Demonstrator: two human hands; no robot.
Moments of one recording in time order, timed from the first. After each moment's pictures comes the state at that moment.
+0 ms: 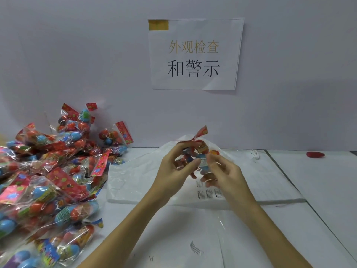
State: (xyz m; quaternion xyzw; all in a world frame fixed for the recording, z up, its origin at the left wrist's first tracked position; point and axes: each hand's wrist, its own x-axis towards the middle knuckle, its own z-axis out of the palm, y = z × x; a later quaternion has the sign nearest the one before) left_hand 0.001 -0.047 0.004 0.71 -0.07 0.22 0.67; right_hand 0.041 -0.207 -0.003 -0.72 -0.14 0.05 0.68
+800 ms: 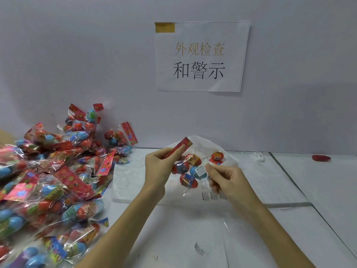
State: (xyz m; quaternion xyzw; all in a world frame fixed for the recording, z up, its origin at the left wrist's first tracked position) left_hand 0.006 -0.023 0.010 0.63 0.16 0.24 0.72; right_hand 0.036 -0.213 -0.002 -0.71 -0.21 0.11 0.66
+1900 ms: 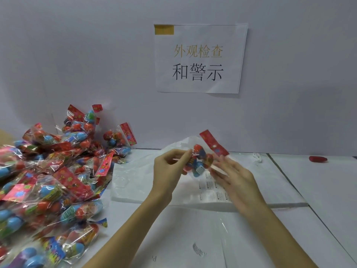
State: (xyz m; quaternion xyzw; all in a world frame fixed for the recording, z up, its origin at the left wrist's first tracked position) left_hand 0.004 -0.040 0.002 0.68 0.08 0.27 0.67; right_hand 0.059 -0.218 -0.013 -0.53 -0.06 0.11 0.84
